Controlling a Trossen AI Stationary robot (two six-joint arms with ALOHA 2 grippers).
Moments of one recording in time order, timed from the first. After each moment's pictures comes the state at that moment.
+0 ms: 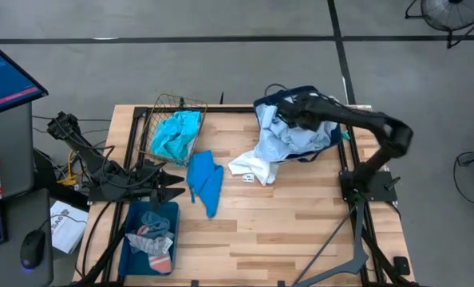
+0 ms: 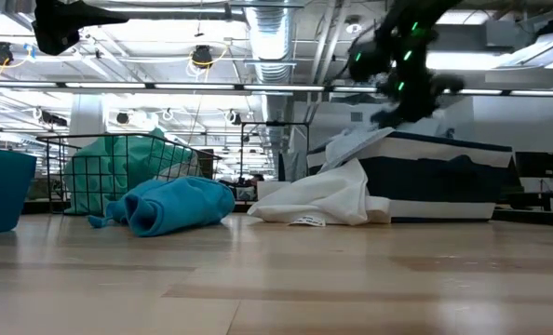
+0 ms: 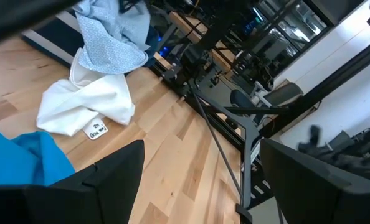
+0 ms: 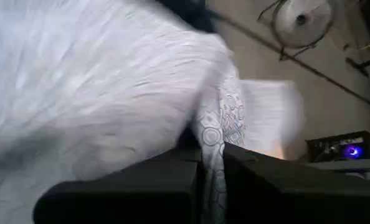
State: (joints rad) left arm -0.74 0.68 0.51 -0.07 -0.90 -0.92; right arm -0.51 1.61 1.26 -1.17 0.85 0.77
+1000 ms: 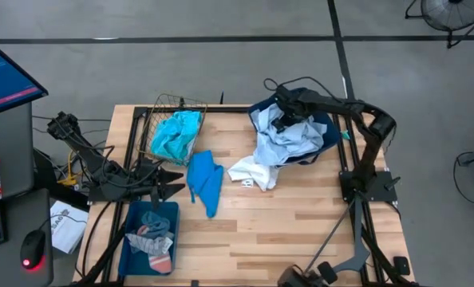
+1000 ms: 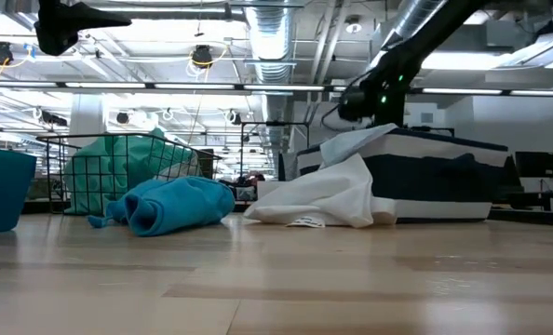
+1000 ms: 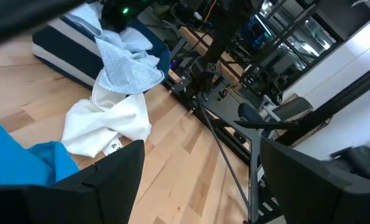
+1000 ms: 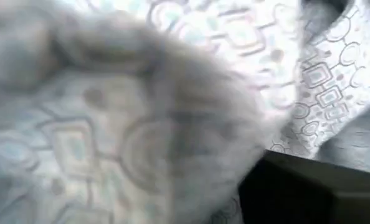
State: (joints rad) left arm -0.74 0.68 0.51 -0.07 -0.97 -0.92; right arm -0.72 1.82 1.25 -0.78 0.24 0.27
